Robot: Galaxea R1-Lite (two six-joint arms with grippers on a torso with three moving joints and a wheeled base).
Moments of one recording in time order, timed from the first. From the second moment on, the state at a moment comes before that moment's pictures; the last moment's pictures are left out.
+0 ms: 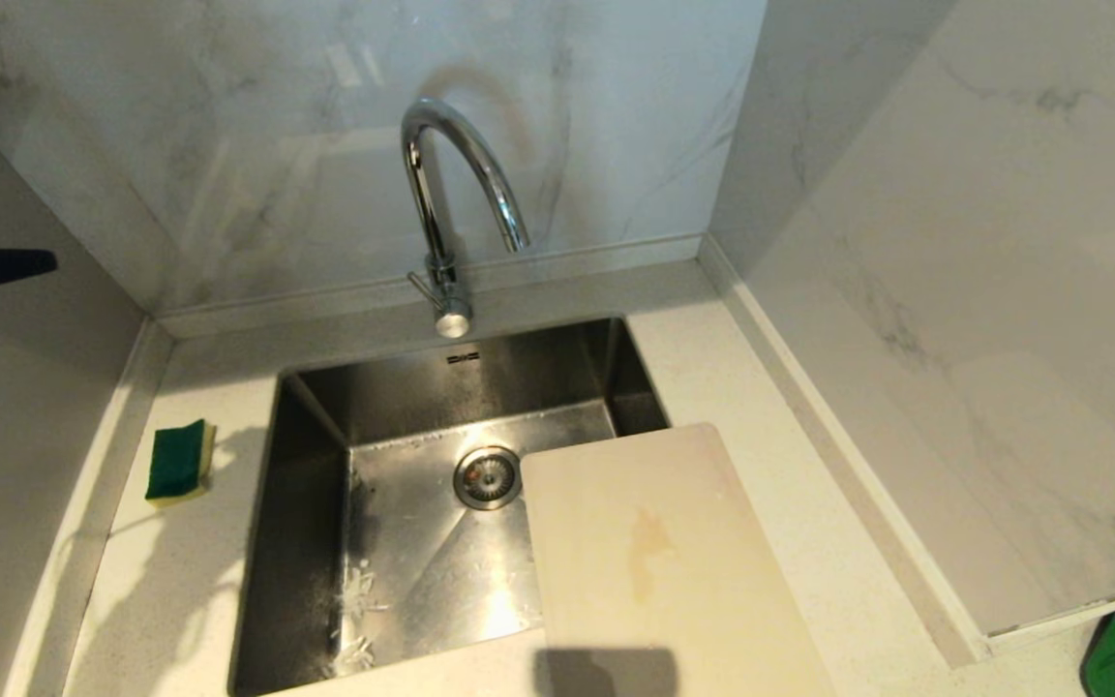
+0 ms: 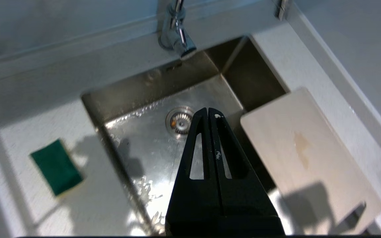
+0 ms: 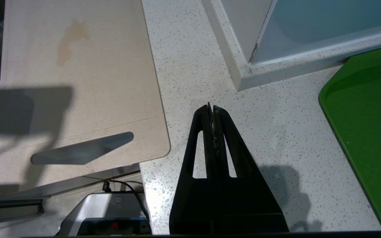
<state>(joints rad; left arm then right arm) -0.12 1.18 -1.13 0.09 -0.28 -0.09 -0.01 0.00 -0.09 0.22 0.00 0.03</state>
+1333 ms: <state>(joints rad) -0.28 1.96 -1.71 -0.01 0.00 -0.37 -0.01 0.00 -0.09 0.22 0.00 0.03</state>
